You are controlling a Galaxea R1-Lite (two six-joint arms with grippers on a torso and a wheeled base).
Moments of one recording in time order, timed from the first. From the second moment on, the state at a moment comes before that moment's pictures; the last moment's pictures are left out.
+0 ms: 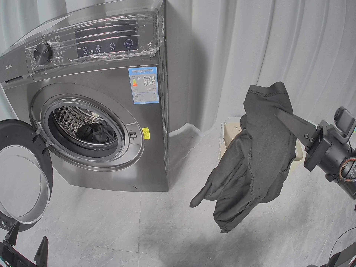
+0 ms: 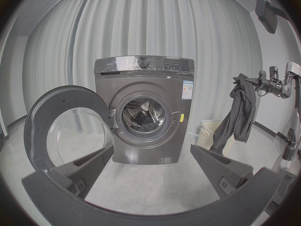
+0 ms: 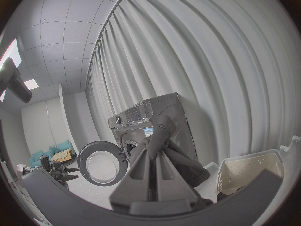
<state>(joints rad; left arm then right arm) 0.00 0.02 -0.02 0.00 -0.01 -0.01 0.60 1.34 -0.43 -1.17 0.15 0.21</state>
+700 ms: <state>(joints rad) 0.00 0.02 -0.02 0.00 -0.01 -0.02 0.60 1.33 -0.40 -1.18 0.15 0.21</state>
